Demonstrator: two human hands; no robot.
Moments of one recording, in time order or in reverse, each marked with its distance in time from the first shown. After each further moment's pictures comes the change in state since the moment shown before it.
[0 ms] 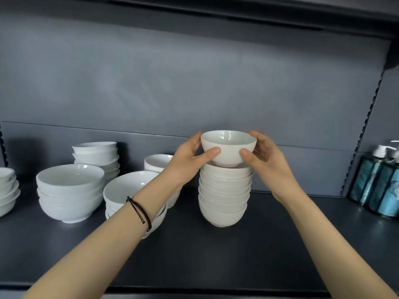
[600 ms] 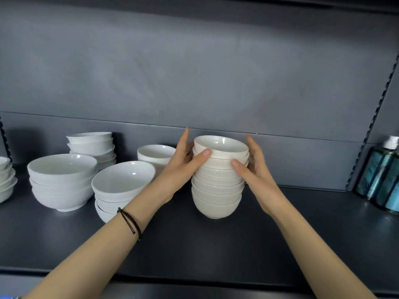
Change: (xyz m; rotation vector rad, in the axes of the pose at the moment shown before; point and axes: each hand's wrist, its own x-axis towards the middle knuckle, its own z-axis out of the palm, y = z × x) left_hand -0.015 -0.039 0.012 -0.061 0.040 -0.090; right_hand -0.021 0.044 0.001 0.136 -0.126 0.117
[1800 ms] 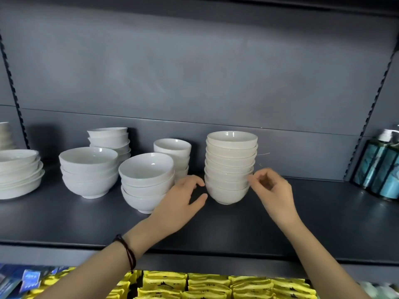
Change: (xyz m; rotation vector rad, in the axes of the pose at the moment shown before) left_hand -0.090 -0.034 -0.026 0.862 -0.027 0.147; right_hand -0.060 0.018 0.007 -0.369 0.307 -0.064
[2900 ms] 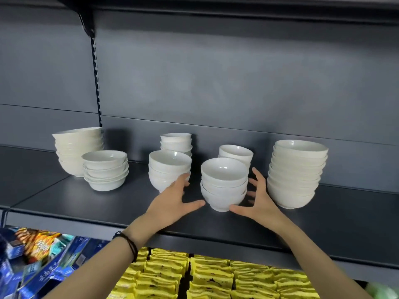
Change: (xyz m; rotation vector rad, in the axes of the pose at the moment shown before) left_hand -0.074 -0.100 -0.144 0.022 -0.090 -0.299; right_hand -0.039 -0.048 0.154 -0.001 -0.512 0.119
